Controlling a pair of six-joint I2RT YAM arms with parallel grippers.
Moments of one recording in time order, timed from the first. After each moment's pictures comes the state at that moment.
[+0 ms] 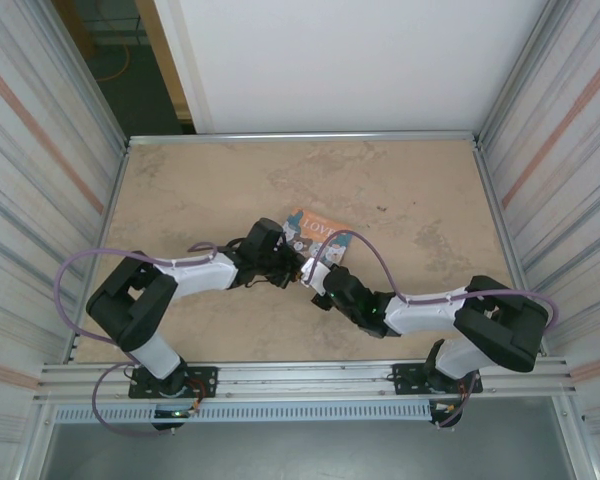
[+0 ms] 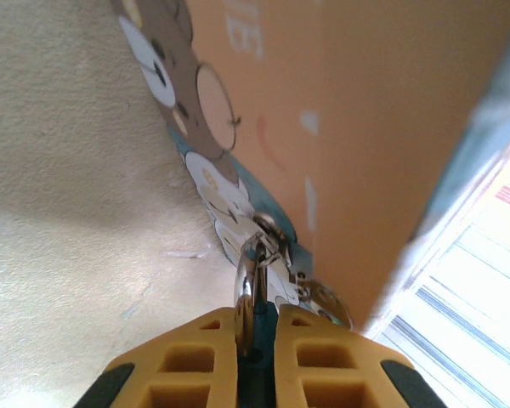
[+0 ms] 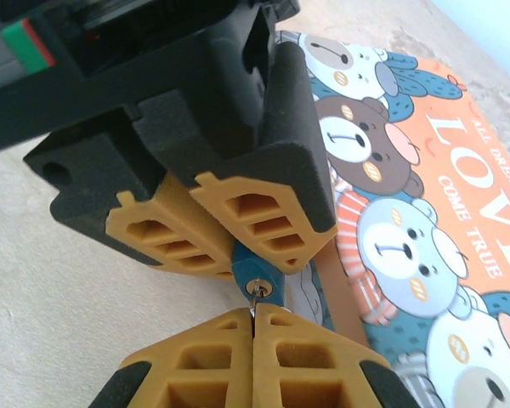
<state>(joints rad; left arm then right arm) -0.72 1.63 0.79 0.06 0.34 -1.61 1.04 1.43 0.45 0.43 0.37 -0.18</state>
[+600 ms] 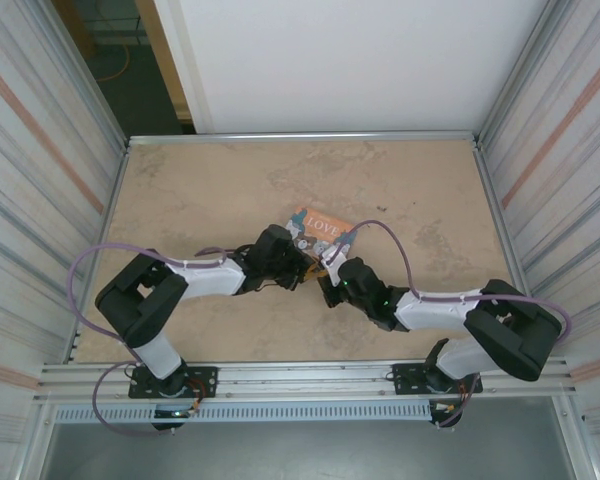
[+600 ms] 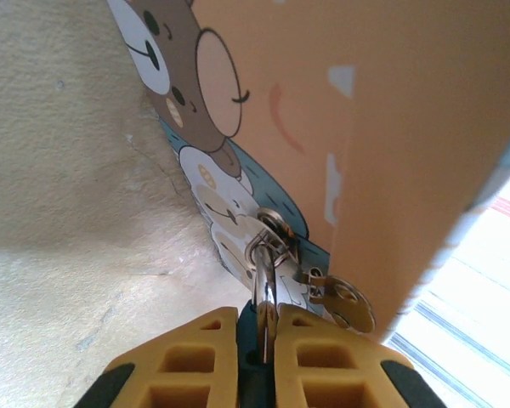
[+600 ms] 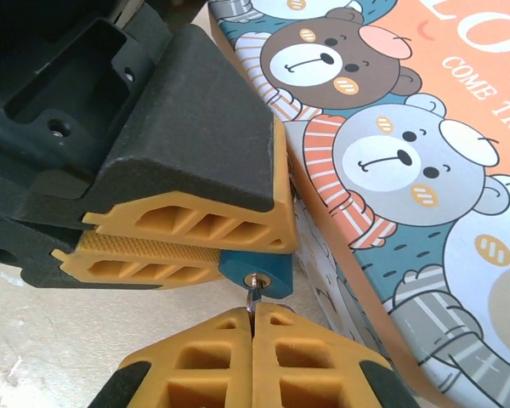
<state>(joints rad) -0.79 1.67 0.77 0.18 0.25 -1.66 0.90 1.37 0.40 0.38 0.16 0.14</state>
